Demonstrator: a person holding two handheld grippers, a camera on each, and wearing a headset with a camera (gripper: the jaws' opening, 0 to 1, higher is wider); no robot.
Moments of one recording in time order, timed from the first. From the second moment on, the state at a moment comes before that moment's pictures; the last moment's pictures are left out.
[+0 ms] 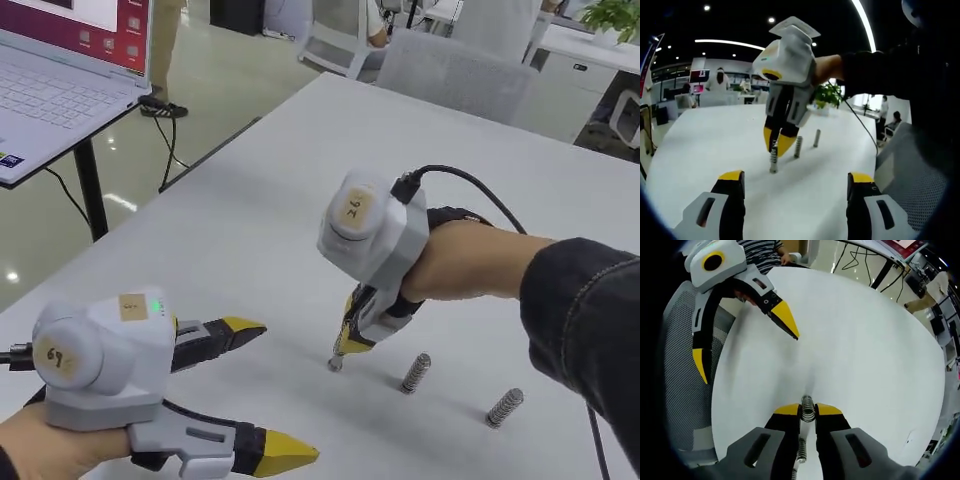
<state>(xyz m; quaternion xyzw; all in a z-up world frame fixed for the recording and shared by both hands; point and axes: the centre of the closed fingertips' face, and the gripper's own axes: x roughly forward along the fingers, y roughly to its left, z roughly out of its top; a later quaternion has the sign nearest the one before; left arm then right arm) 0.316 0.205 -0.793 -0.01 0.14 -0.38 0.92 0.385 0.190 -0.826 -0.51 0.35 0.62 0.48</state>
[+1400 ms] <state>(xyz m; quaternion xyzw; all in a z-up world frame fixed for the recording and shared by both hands) 0.319 0.201 -0.794 -0.01 0.15 -0.38 0.91 0.388 0.186 -0.848 -0.48 0.37 0.62 0.50</state>
